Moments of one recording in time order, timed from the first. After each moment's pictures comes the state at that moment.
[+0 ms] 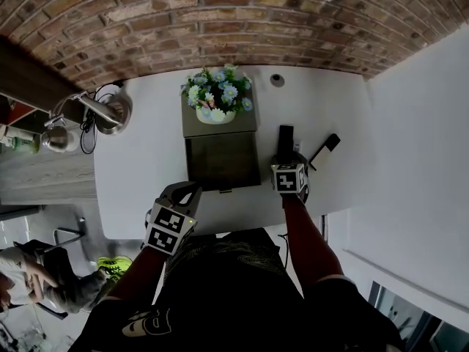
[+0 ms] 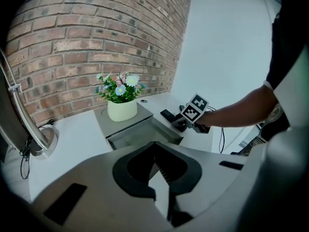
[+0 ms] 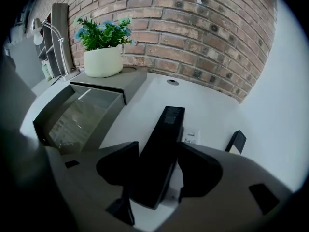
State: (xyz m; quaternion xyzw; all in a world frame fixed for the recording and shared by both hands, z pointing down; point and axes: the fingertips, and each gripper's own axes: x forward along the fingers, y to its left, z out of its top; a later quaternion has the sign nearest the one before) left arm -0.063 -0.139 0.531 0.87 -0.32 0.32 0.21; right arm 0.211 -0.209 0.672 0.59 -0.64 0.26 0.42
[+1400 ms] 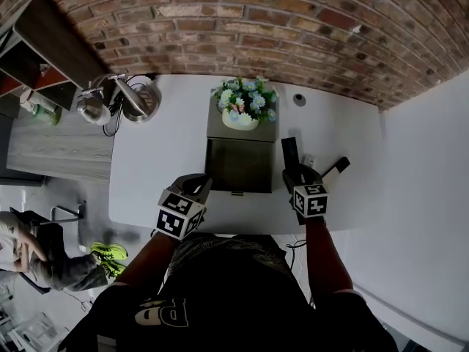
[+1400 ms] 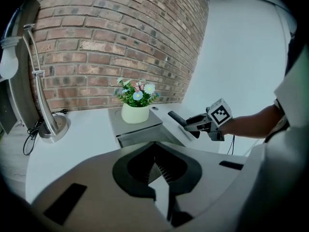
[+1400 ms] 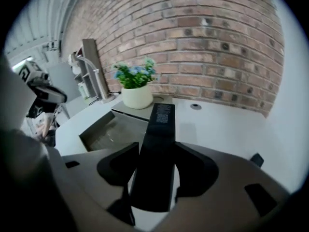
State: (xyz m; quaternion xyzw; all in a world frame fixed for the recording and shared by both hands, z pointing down) left arm -0.081 -0.150 0.518 0.85 -0.39 0.25 0.26; right arm 0.172 -0.204 0.603 0.49 -0.78 0.23 0.31
